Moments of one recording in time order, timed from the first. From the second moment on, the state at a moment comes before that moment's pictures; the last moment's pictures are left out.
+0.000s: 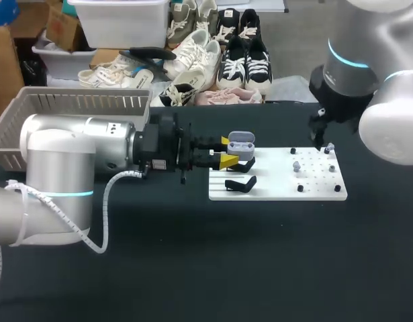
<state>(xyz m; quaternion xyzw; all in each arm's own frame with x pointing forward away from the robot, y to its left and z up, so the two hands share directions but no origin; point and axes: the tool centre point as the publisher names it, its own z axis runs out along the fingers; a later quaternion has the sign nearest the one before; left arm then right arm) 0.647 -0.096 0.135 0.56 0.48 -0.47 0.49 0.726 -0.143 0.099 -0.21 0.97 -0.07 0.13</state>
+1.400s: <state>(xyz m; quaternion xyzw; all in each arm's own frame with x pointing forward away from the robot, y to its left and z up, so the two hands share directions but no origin) 0.647 -0.096 0.135 0.56 0.48 -0.47 0.49 0.771 -0.160 0.040 -0.23 0.96 -0.04 0.11</state>
